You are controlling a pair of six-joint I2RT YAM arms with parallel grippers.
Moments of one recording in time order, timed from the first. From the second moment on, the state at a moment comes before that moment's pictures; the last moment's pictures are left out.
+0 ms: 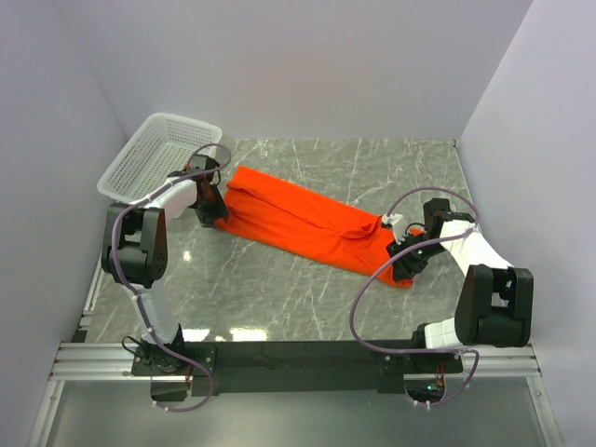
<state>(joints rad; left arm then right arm) -0.15 1.87 1.31 -0.62 -0.03 -0.60 -0.09 1.40 0.84 -0.93 -0.49 -0.82</state>
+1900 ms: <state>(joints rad) -0.12 1.87 1.33 -0.61 -0.02 -0.59 -0.20 1.48 1.14 -1.24 -0.59 -1.01</state>
